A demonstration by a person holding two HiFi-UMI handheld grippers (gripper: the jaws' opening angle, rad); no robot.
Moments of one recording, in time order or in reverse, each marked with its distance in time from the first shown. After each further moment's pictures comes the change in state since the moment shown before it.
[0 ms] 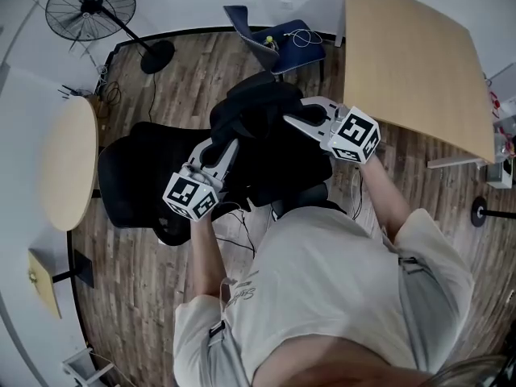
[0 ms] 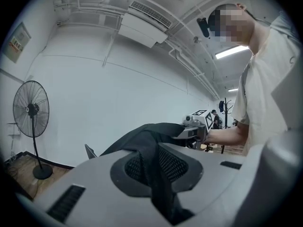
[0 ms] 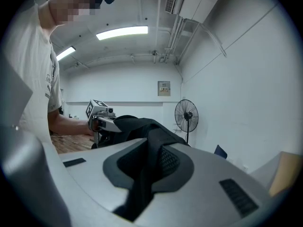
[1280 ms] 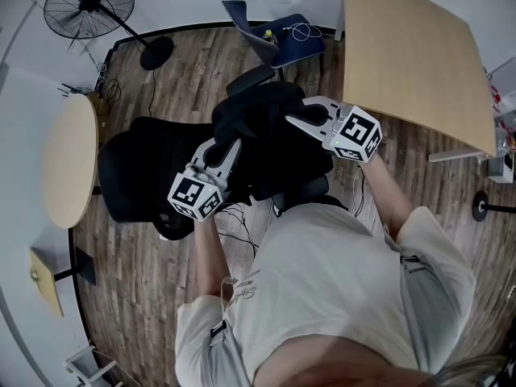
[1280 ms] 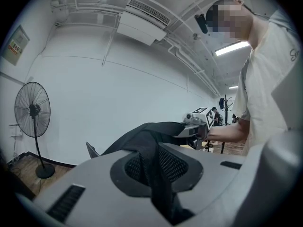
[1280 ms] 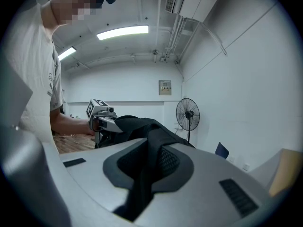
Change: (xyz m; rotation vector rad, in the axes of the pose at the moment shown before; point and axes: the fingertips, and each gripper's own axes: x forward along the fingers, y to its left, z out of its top) left arm -0.006 -0.013 -0.013 0.015 0.032 0.013; right arm -0.007 0.016 -0.011 0.008 0.007 0.013
